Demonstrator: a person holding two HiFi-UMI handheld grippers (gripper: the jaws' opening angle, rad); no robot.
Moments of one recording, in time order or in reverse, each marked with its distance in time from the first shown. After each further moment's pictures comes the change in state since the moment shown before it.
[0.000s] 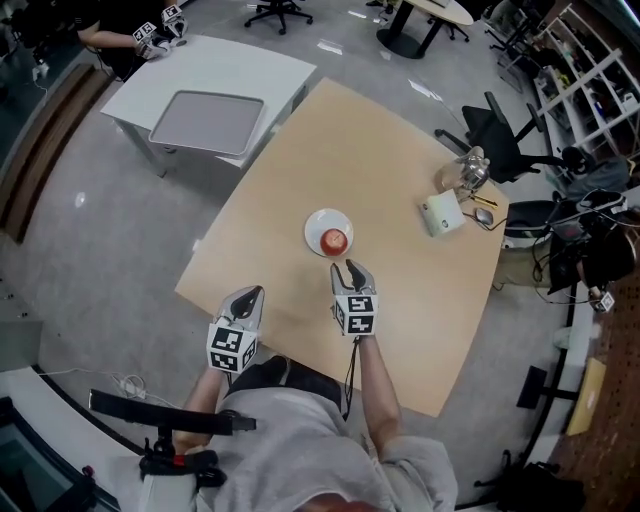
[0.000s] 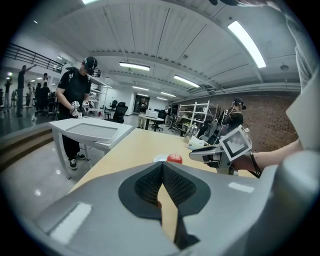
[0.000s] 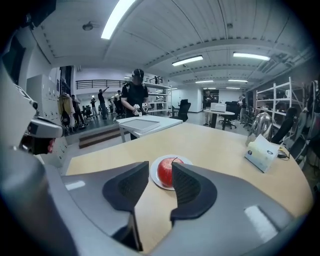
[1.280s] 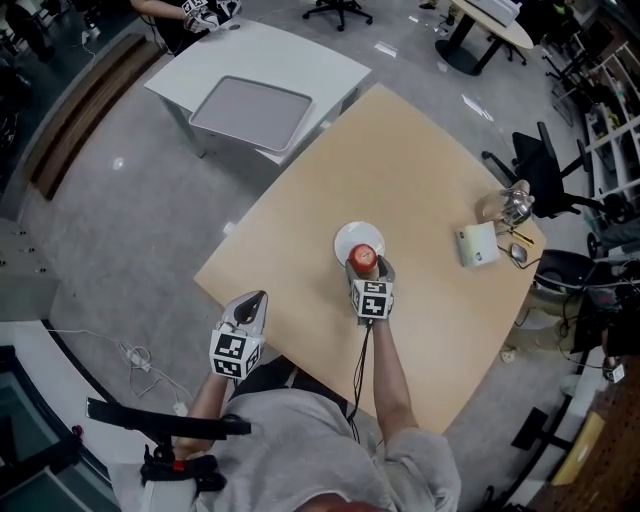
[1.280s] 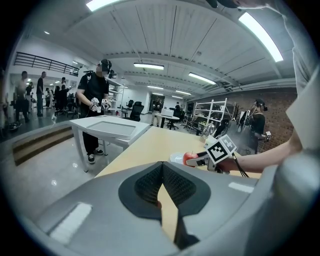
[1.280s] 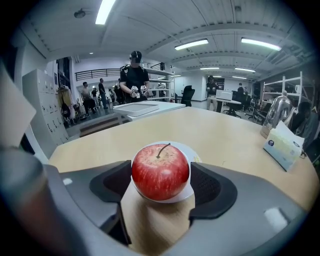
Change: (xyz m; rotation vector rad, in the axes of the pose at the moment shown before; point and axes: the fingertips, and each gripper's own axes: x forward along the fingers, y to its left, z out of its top) left arm -0.025 0.040 -0.005 -0.064 0.017 0.188; right arm 0.102 -0.019 -0.028 -0.017 0.151 0.038
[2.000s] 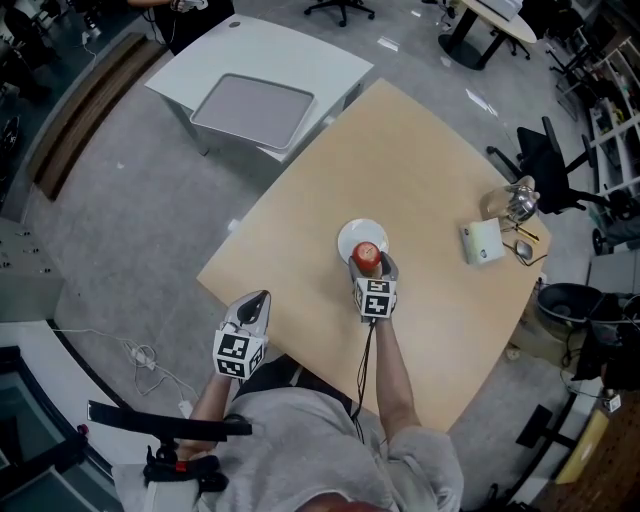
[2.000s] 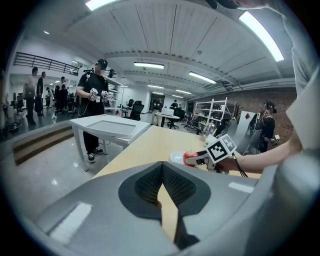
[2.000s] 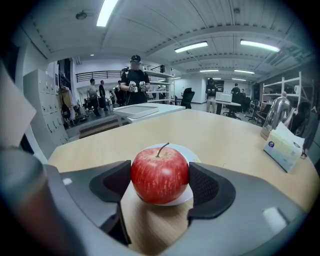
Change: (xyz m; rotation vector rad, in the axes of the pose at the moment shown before) left arm 0.004 -0.001 -0.007 -0.003 0.014 0.002; right arm 0.004 -0.001 0.000 0.000 -0.023 0.000
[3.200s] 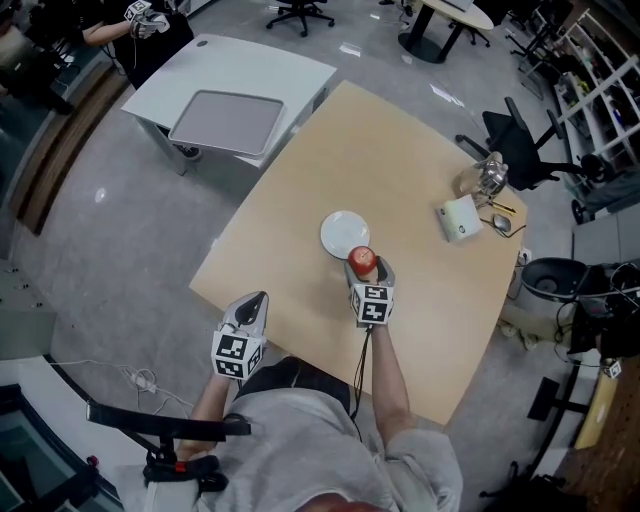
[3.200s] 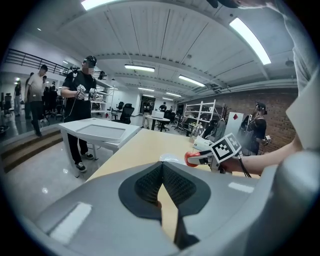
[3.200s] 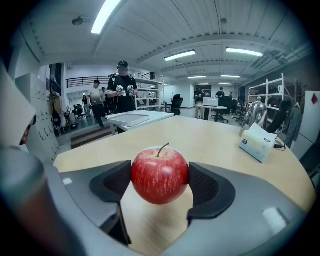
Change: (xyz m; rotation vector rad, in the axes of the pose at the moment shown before) left arm -0.008 -0.024 0.003 0.054 -0.036 -0.109; right arm -0.065 -0.012 -0.008 0.070 -0.079 -0.104
